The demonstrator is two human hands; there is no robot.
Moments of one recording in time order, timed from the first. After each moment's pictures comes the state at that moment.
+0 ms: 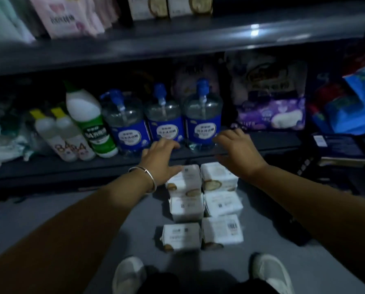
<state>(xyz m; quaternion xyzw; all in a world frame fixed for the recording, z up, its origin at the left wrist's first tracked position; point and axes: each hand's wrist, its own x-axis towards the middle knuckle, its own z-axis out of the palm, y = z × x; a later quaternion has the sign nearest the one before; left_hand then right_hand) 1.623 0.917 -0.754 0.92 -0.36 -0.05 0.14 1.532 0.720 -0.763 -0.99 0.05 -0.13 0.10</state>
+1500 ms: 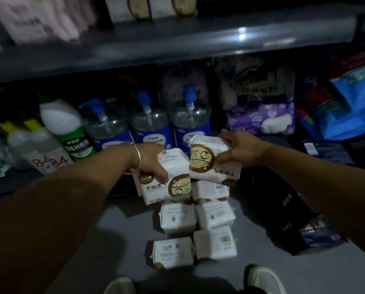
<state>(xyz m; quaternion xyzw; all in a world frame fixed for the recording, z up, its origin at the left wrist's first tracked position) 1.672 0.881 -0.707 0.89 -0.29 -0.35 0.07 1.547 0.673 -0.722 -0.92 0.14 0.06 0.37</state>
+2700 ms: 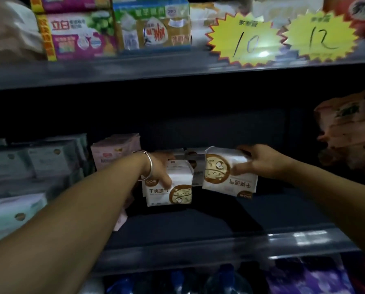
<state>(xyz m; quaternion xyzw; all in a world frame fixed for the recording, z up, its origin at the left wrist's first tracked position) 1.867 0.826 -0.413 0.95 -0.29 -0.12 0.04 1.718 0.603 -0.431 -0.93 0.08 -0.14 0.33</state>
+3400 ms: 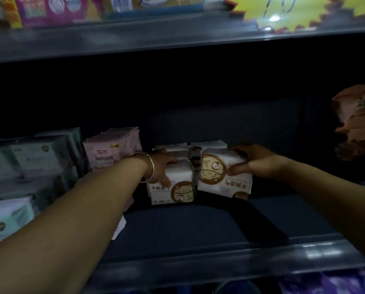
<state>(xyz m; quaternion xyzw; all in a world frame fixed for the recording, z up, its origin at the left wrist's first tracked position) 1.929 0.811 -0.443 0.93 -0.37 -0.05 -0.04 1.776 0.598 -0.454 -0.92 0.08 -0.11 0.38</state>
